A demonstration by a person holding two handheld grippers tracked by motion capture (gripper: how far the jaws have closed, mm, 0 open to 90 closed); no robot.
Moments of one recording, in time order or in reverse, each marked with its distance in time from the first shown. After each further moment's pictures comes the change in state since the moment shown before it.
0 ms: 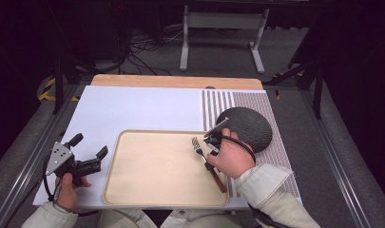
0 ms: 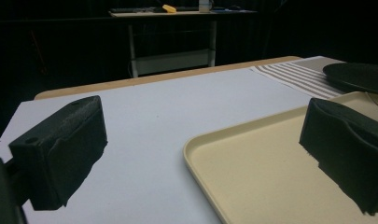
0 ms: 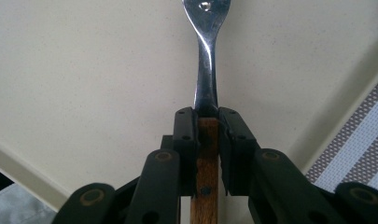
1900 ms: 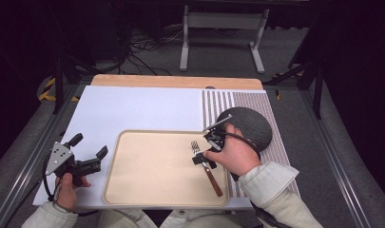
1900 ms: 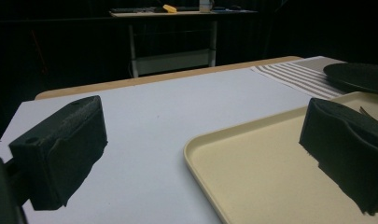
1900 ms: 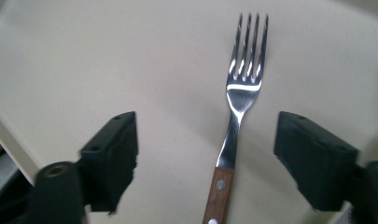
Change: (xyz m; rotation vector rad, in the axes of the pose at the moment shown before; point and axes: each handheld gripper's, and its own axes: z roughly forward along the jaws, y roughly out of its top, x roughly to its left) left arm 0.000 0.000 0.000 0.002 0.002 -0.004; right arm 0.002 0.003 -0.012 -0.243 0.106 -0.159
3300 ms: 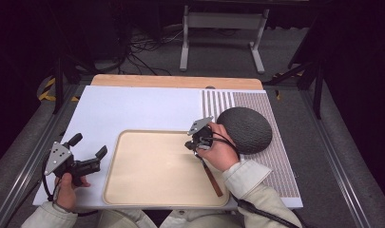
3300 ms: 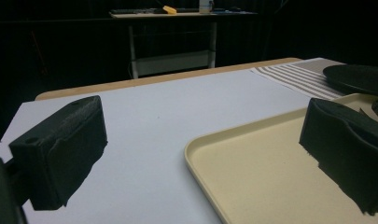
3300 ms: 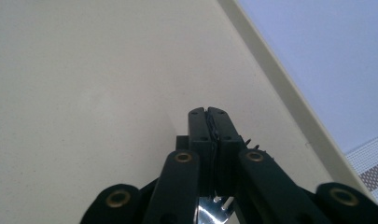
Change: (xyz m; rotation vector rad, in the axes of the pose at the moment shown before) left arm 0.002 0.000 -0.001 -0.004 -0.001 0.002; right arm -0.007 0.027 0.044 -0.173 -0.012 -0.570
